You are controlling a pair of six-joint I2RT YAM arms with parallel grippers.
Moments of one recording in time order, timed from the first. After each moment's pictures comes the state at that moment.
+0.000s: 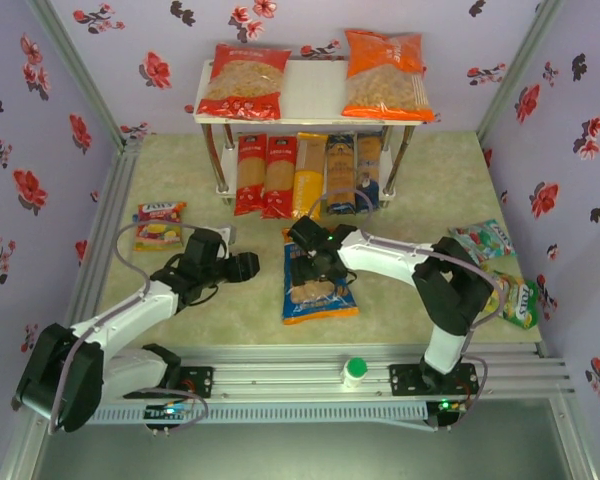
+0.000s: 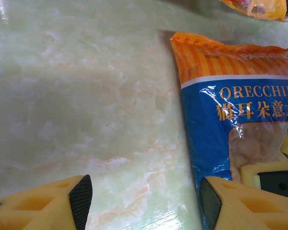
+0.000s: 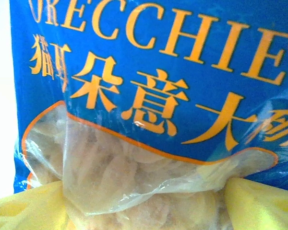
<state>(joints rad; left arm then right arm) -0.53 1.13 0.52 -0.14 0.15 -0.54 0.88 1.77 1.16 -0.67 0.04 0.61</state>
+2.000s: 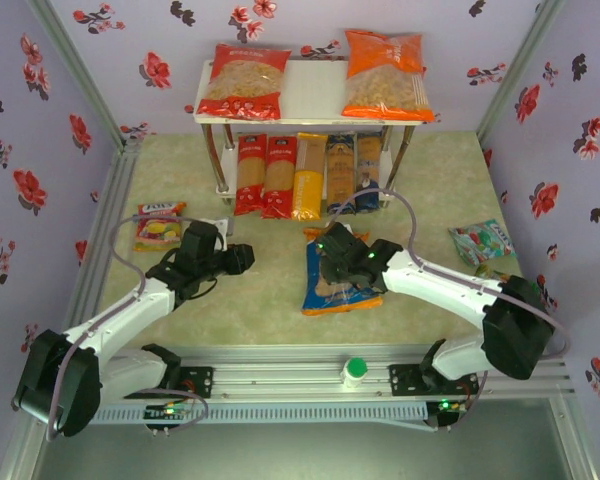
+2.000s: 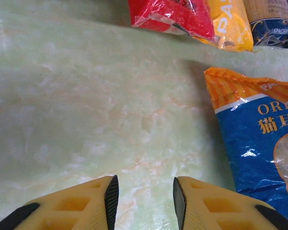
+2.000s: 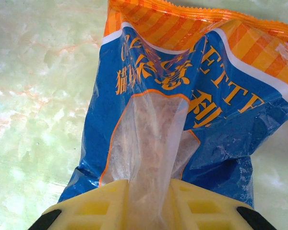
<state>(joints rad) -0.51 1.11 0.58 -0.17 0.15 -0.54 0.88 1.39 0.95 -0.62 0.19 0.59</state>
